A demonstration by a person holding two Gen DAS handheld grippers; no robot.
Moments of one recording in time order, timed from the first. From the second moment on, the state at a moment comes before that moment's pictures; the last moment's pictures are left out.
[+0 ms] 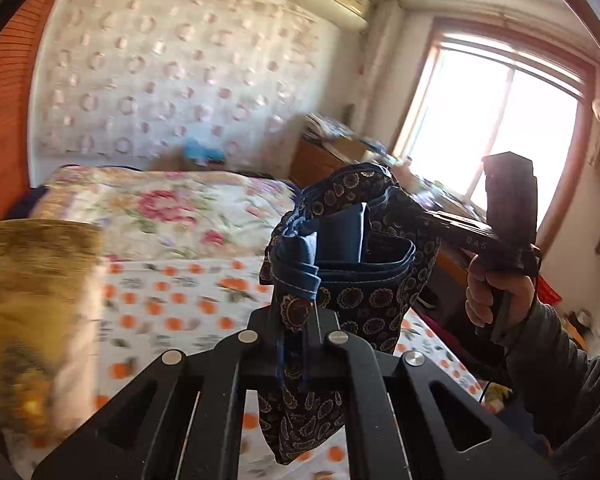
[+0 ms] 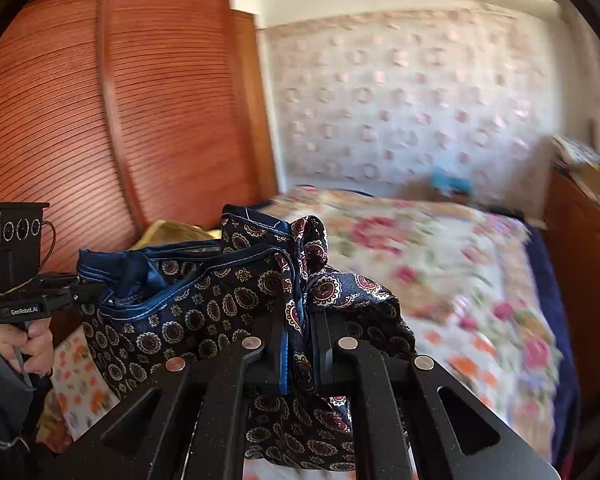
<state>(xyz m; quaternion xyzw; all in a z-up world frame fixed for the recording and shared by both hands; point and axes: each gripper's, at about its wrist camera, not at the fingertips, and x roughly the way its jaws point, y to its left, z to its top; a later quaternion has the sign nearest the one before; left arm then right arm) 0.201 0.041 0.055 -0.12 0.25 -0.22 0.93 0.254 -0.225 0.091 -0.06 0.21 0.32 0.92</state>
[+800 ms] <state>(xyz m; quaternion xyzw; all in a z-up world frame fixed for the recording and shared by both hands) 0.195 0.290 -0.038 -0.23 0.27 0.01 0.94 0.501 0.122 0.057 -0.17 0.28 0.42 0.84</state>
